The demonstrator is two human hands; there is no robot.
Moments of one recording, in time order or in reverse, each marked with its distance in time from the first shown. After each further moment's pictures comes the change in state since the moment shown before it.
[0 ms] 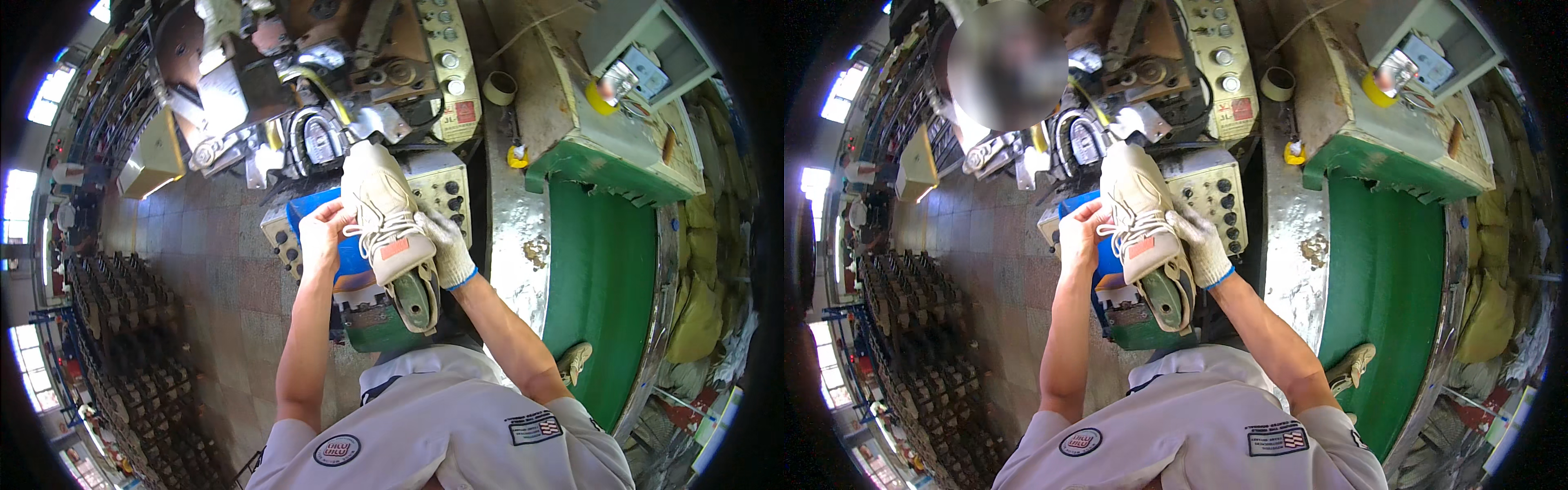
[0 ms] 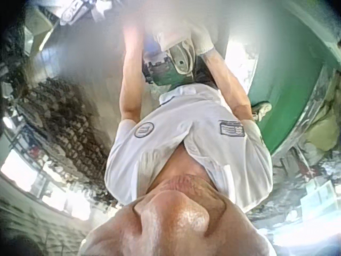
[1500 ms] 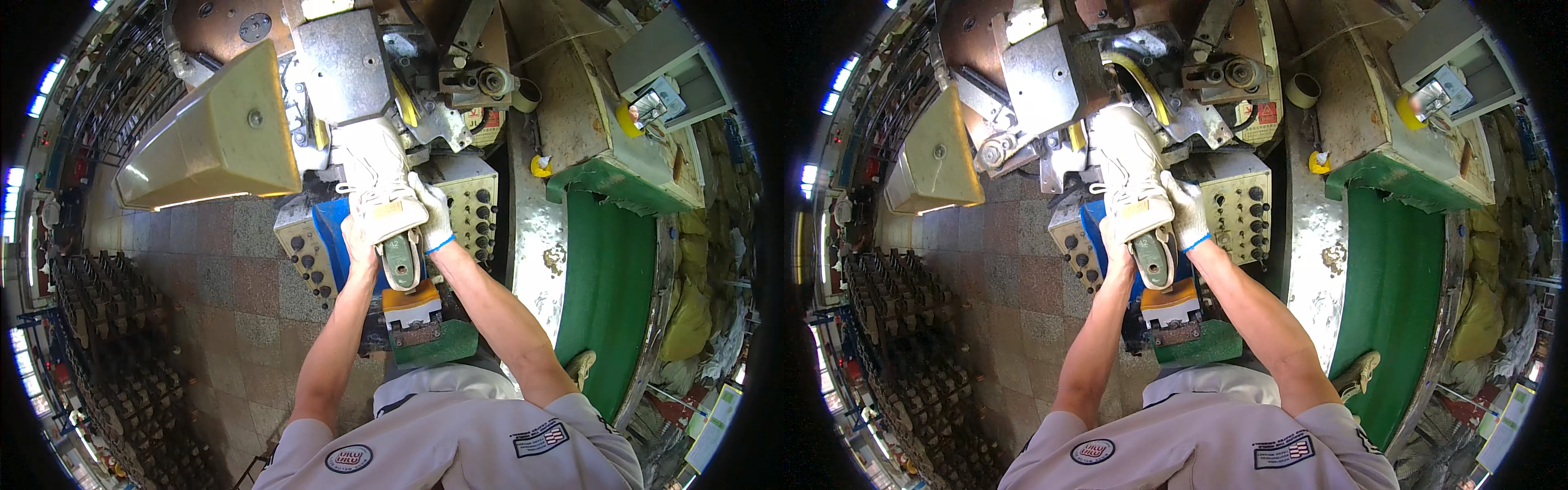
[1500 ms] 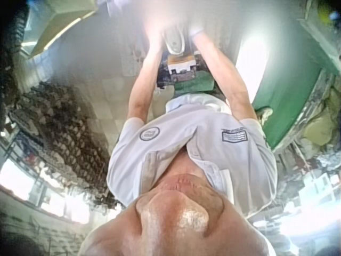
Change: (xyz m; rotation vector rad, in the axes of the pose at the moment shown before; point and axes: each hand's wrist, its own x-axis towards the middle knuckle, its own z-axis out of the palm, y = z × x) left_hand 0.067 -0.063 -0.051 -0.112 -0.062 0.336; right_hand 0.134 0.071 0.082 0.112 0.141 -0.088
